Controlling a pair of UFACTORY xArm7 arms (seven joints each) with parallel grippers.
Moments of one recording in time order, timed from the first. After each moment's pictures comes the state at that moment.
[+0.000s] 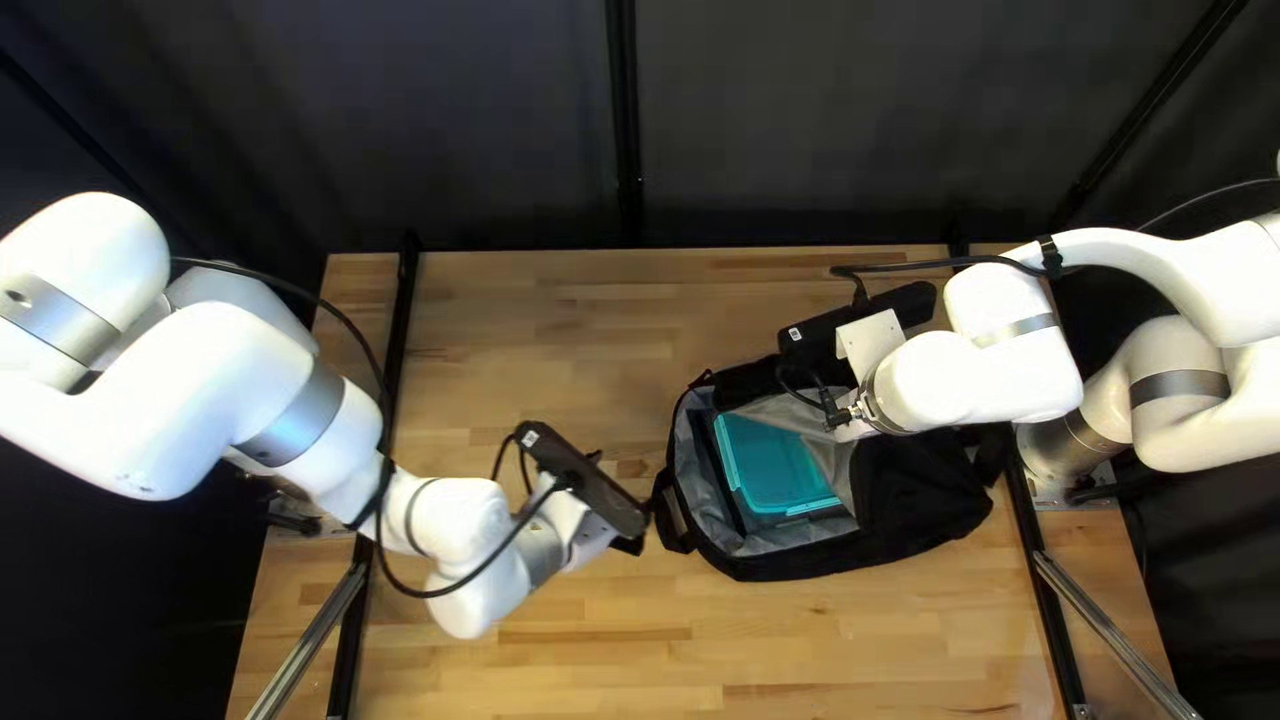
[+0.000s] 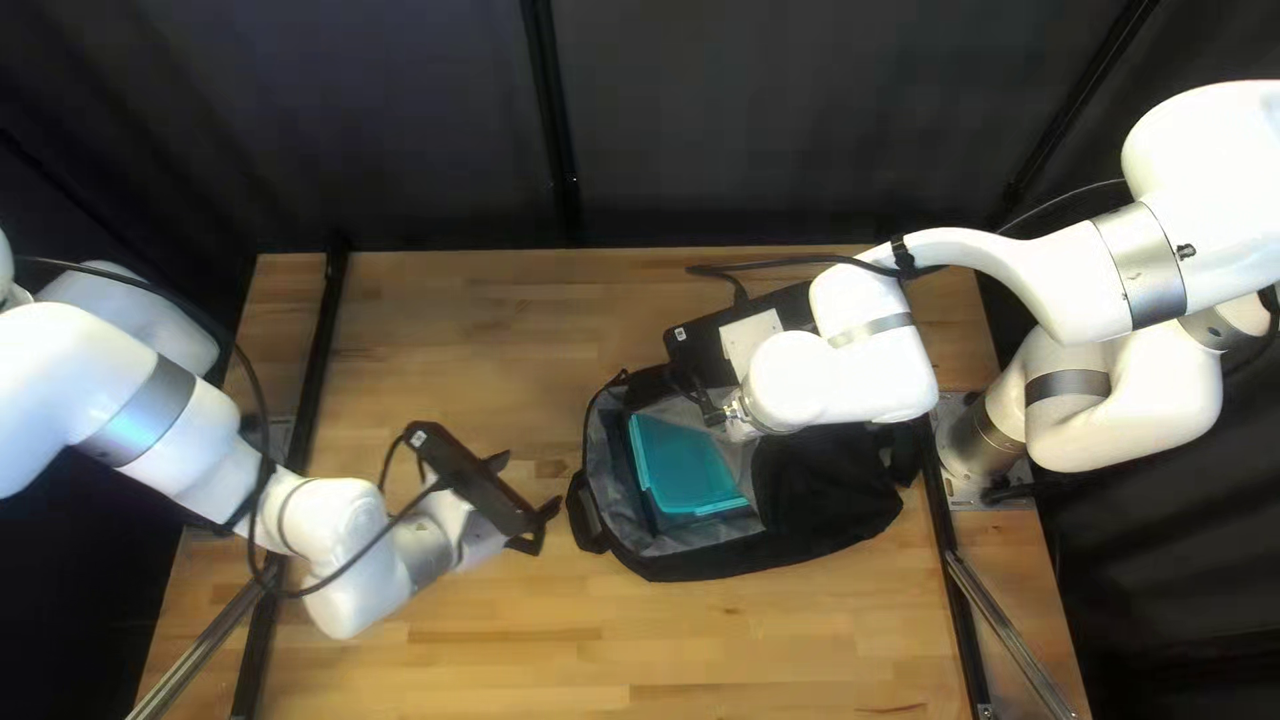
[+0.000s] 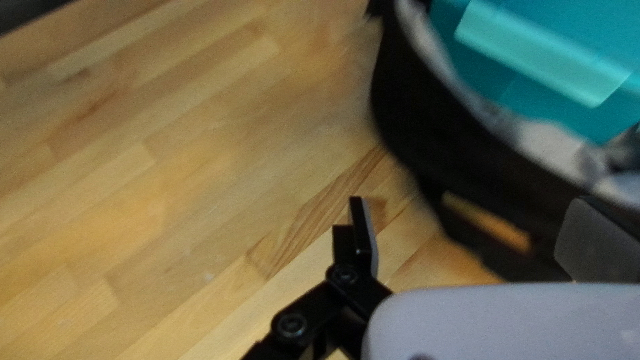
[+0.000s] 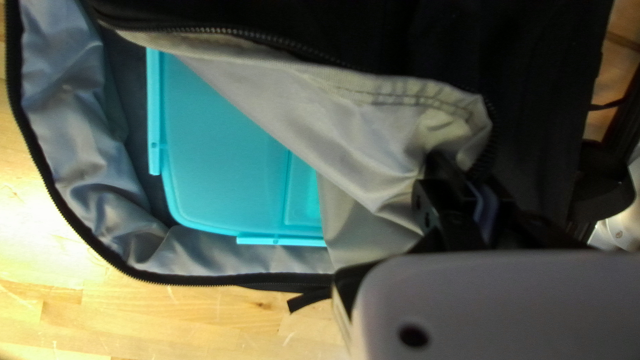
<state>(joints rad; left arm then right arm) -0.52 0.10 0.02 0.70 1.34 0.94 -2.37 -0.21 -0.33 0.40 0.71 -0.17 1.12 1.49</state>
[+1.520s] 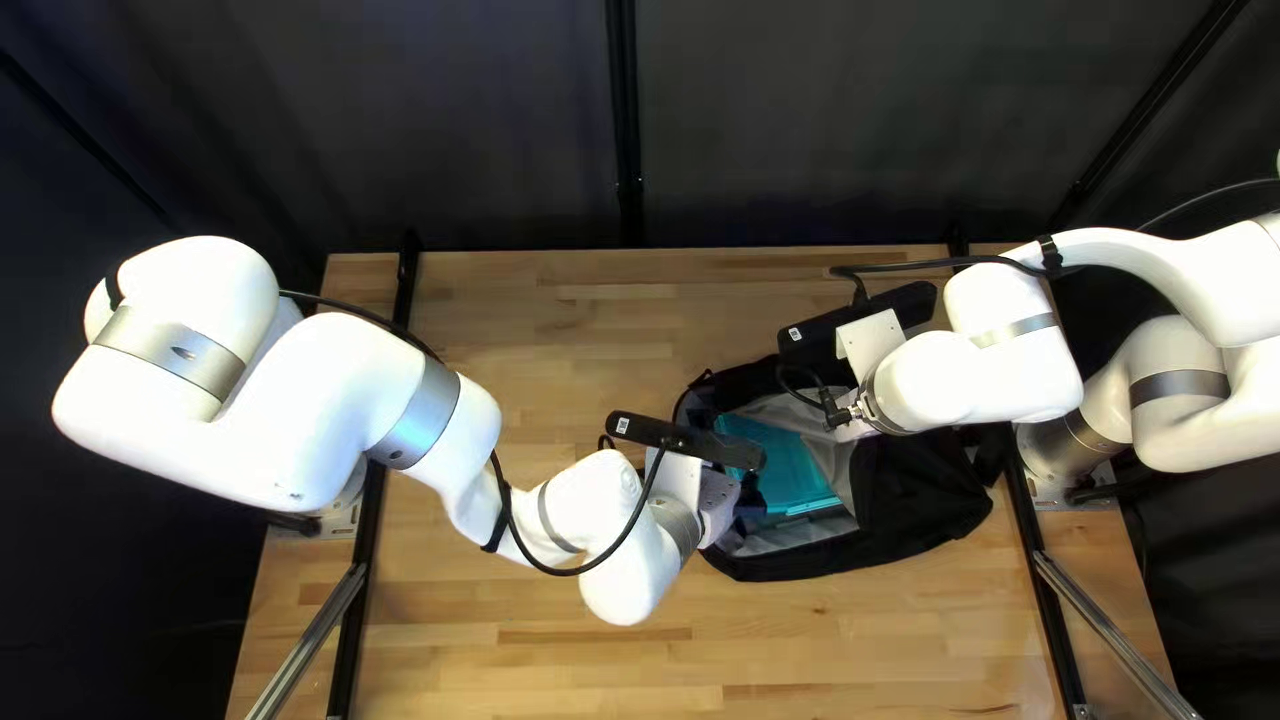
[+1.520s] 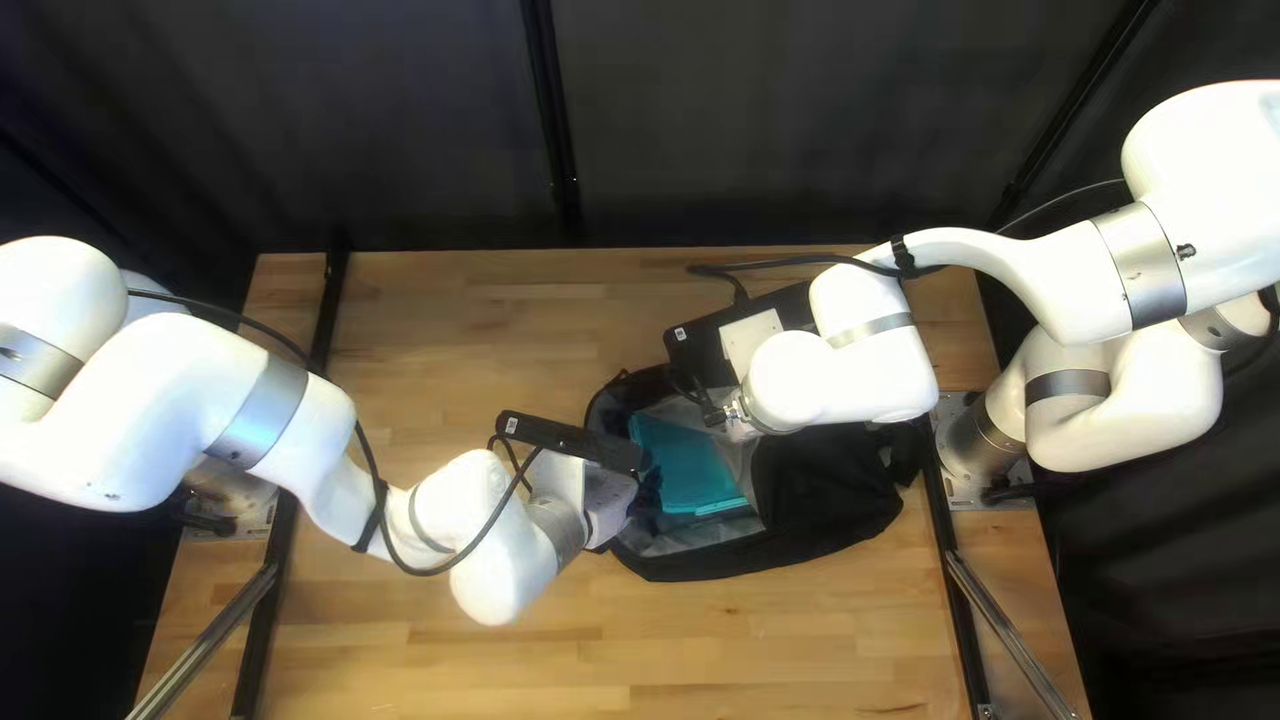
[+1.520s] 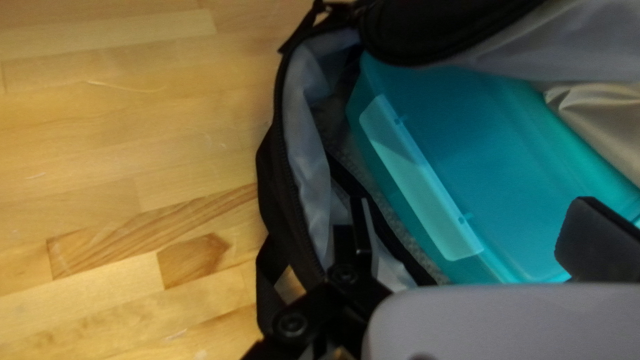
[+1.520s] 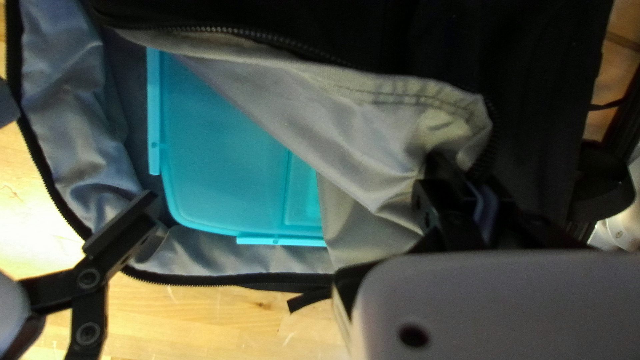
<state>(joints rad) -0.41 0.34 0.06 1.10 1.11 0.90 -2.44 -0.21 -0.33 0.40 0.71 -0.17 1.12 1.49</state>
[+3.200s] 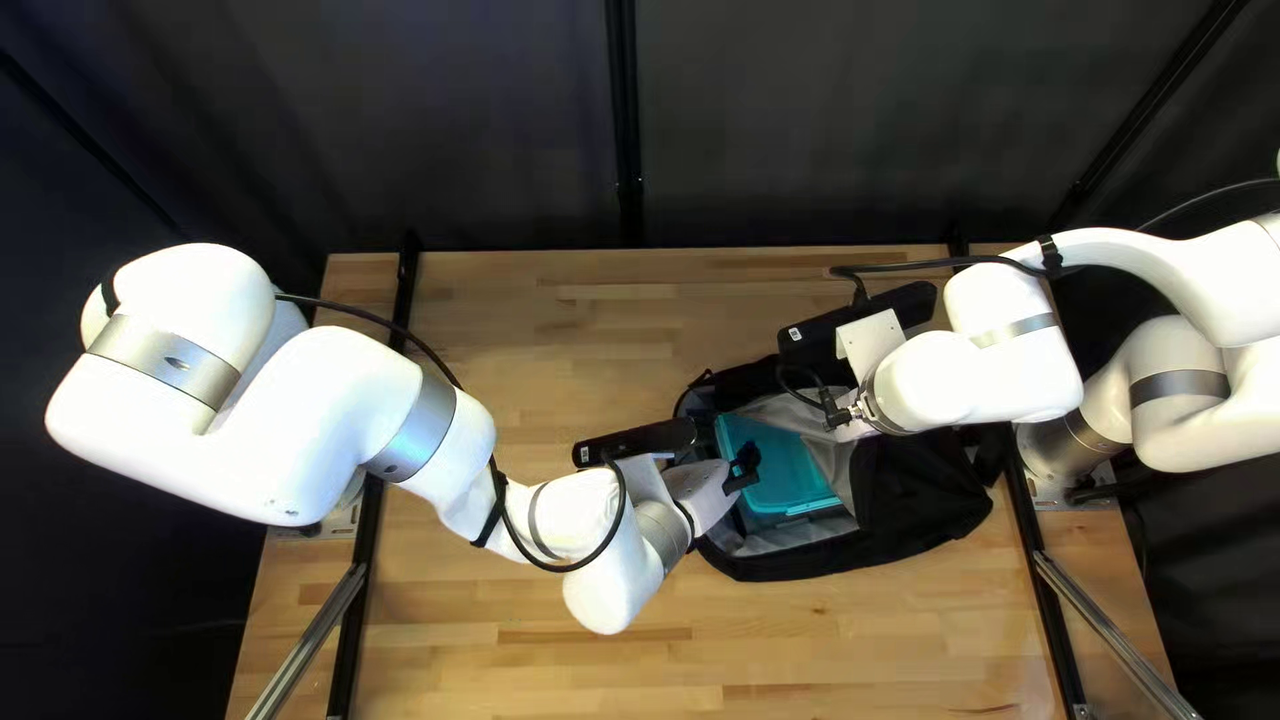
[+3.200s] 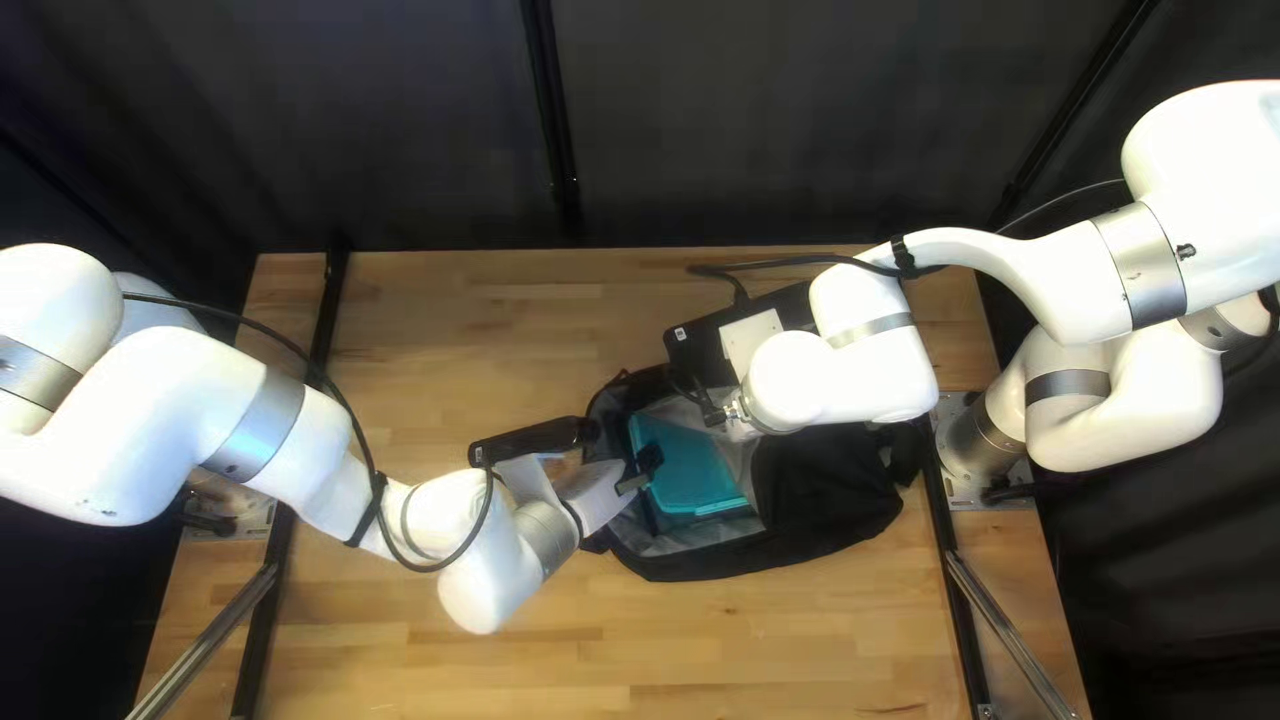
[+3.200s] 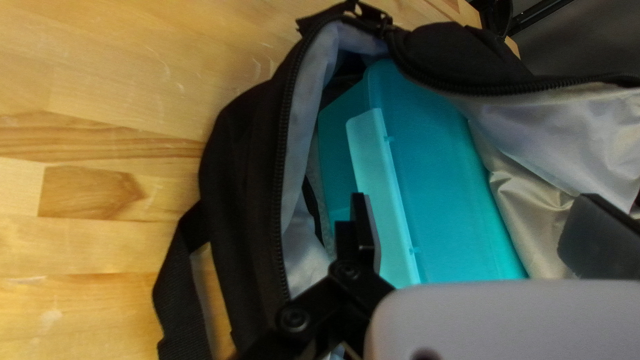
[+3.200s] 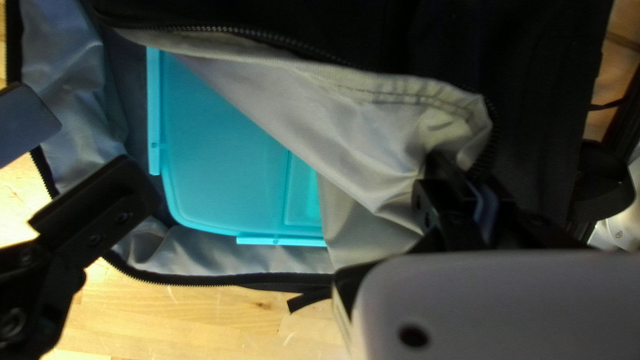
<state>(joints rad) -0.48 0.34 0.11 1.06 1.31 0.96 -3.11 -0.21 -0.33 0.40 0.71 -0.17 1.12 1.49</state>
